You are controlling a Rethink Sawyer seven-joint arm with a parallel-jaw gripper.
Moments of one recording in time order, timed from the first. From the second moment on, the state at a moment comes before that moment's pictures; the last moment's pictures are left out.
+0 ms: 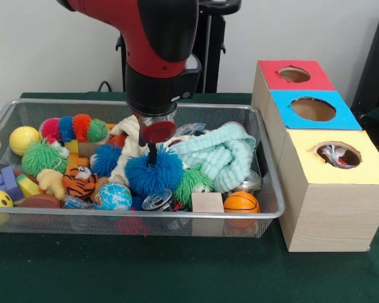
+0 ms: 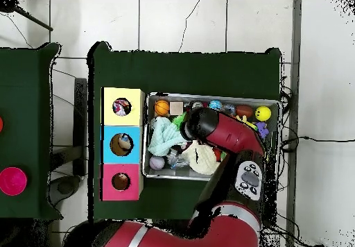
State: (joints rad) arm -0.13 -0.36 -0.32 1.45 0.23 0.65 2.52
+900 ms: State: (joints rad) arm -0.08 -0.48 -0.32 1.51 0.20 0.68 2.52
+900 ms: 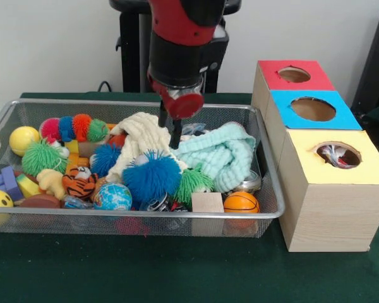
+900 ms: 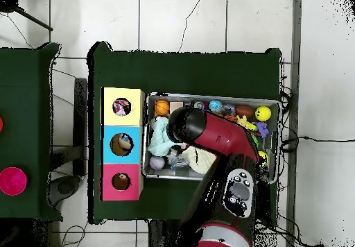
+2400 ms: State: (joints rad) arm -0.03 -0.47 -0.31 1.81 0.24 0.44 2.52
